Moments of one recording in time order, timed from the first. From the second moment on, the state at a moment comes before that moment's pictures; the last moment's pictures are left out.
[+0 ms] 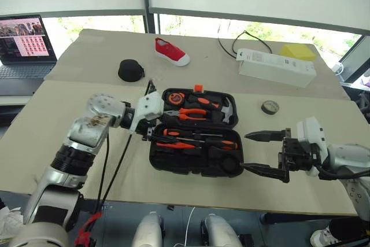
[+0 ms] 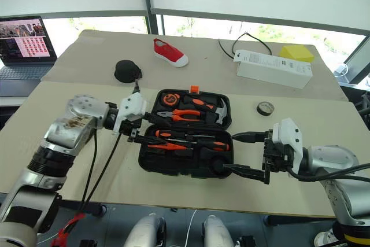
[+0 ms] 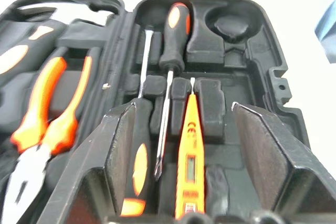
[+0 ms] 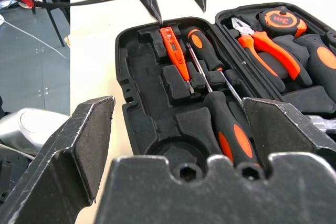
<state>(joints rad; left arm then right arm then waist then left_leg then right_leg) -0.68 0.64 -0.21 0.08 -0.25 0.36 -1.39 -0.02 -0.87 -0.21 -0.41 0.65 0.40 1.15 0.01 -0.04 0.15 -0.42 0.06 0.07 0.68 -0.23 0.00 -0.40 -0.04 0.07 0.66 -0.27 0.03</state>
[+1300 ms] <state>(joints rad) 0.17 0.62 0.44 -0.13 -0.47 0.14 -1.07 0.03 -0.69 -0.28 -0.26 0.58 0.06 1.21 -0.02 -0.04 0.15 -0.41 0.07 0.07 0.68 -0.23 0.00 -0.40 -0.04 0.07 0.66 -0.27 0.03</state>
